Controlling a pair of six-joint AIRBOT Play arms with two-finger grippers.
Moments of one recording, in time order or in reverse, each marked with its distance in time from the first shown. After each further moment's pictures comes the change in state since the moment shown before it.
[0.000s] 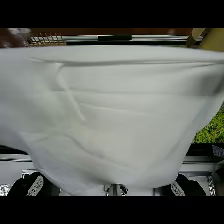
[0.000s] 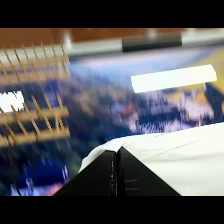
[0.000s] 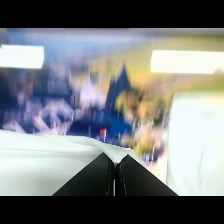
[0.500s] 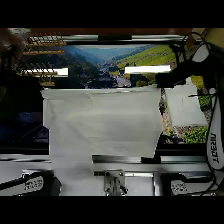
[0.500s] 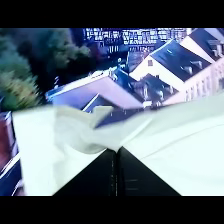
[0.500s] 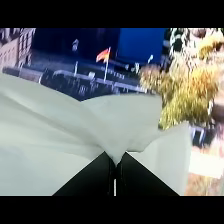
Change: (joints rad) left arm -0.086 -0.628 -0.328 -0.019 0.209 0.037; right arm 0.170 -0.655 -0.236 -0.012 -0.294 -0.024
